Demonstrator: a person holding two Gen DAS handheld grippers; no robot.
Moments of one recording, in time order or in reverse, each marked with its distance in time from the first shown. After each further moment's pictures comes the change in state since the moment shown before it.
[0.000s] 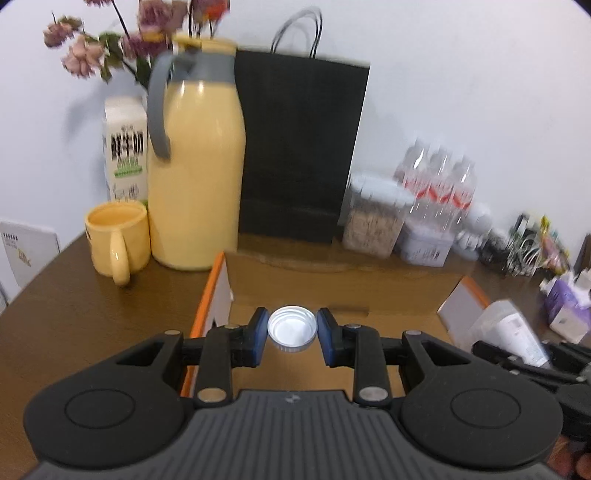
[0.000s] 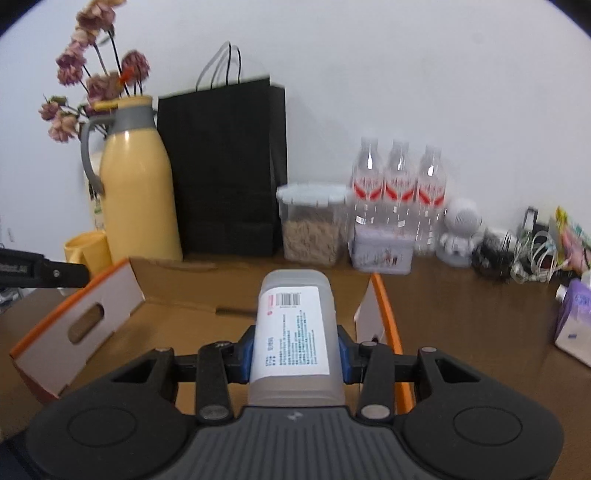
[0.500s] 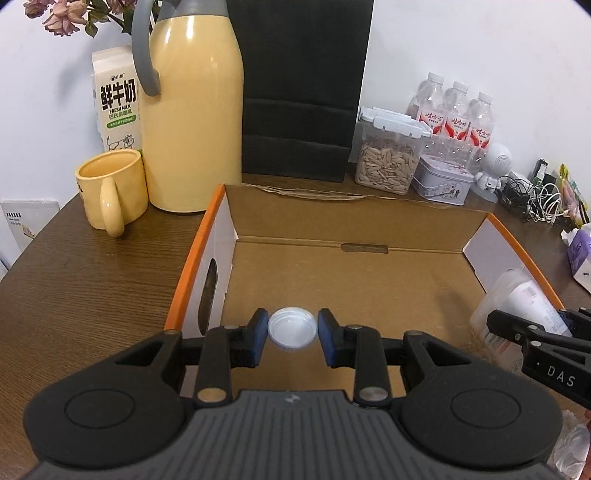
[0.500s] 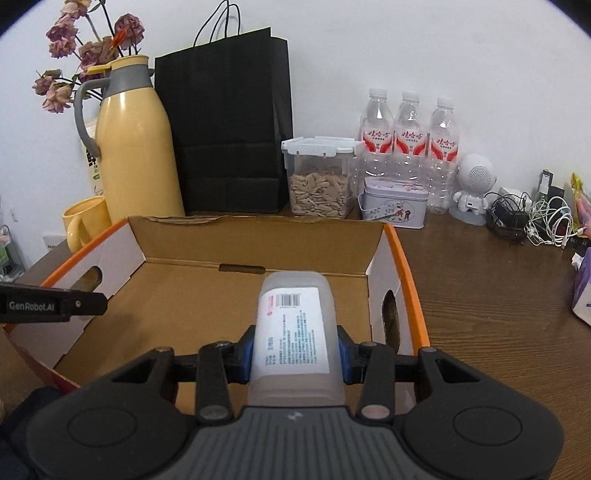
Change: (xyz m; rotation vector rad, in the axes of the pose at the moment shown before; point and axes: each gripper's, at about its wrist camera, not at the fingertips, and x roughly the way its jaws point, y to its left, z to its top) left arm 0.024 0.000 -0.020 0.031 0.137 0.031; right arm 0.017 0.002 -0.015 0.009 0.118 0.024
